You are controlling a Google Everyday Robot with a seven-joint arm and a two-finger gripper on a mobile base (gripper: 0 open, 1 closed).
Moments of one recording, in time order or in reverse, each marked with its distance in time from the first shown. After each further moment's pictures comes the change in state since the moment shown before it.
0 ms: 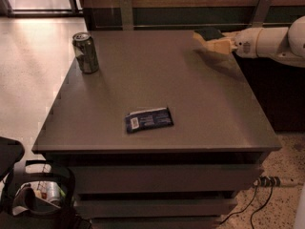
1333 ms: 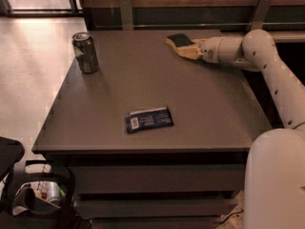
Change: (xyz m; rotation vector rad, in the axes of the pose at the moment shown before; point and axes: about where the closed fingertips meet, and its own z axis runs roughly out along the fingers) arm 0.026 0.006 0.122 -0.093 -0.044 0.008
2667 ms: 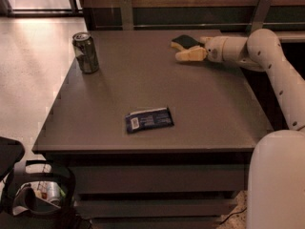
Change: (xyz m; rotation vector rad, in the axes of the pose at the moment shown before) arm -0.002 -0.007 -0.013 0.021 -0.003 -0.004
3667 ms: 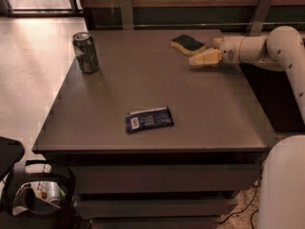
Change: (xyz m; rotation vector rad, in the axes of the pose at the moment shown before) arm 0.005 0.004 -0.052 -0.038 0.044 -0.012
